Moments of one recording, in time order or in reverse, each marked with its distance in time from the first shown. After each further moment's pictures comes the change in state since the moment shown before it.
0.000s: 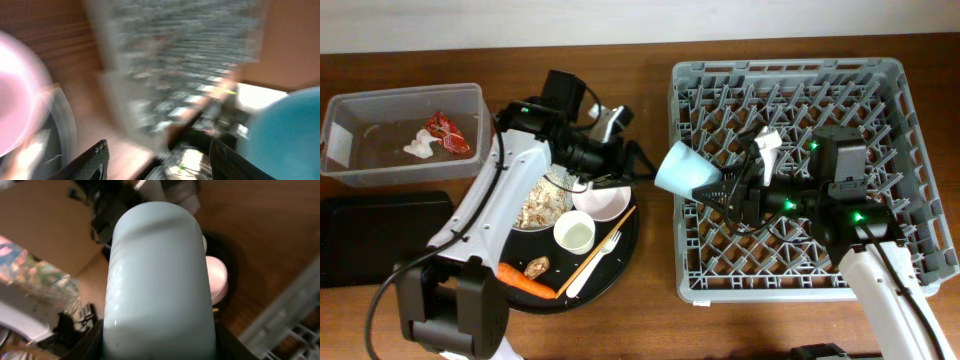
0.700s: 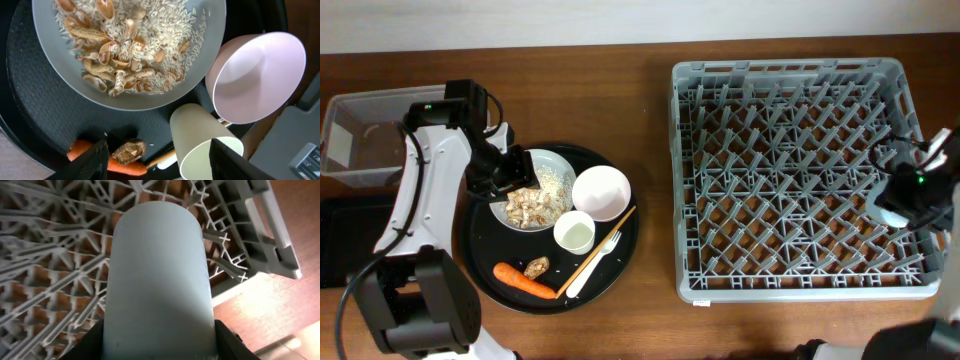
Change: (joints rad) left arm 0.344 0.000 -0.001 -0.210 -0.590 0.011; right arm -0.587 0.346 0.554 -0.866 1.024 0.076
